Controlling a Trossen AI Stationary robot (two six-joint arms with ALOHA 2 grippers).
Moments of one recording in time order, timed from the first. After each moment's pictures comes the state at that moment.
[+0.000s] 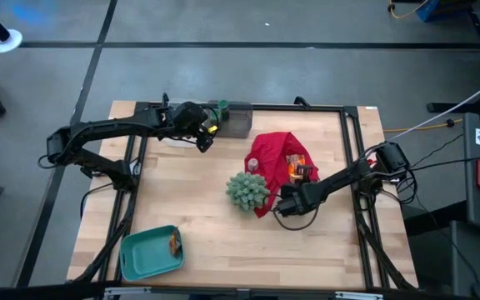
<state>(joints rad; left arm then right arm) 0.37 1.29 1.04 -0.62 -0.29 -0.21 0.33 1.79 0.90 -0.88 0.52 0.41</state>
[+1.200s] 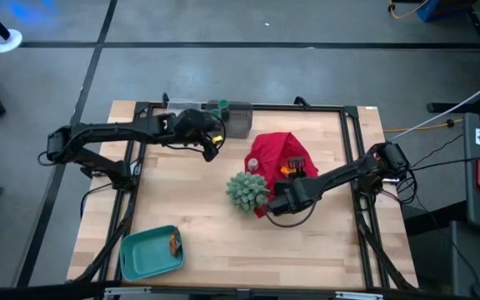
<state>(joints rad) 0.26 1.29 1.04 -0.47 -0.23 -0.18 0.33 1.79 1.30 -1.35 0.59 0.27</state>
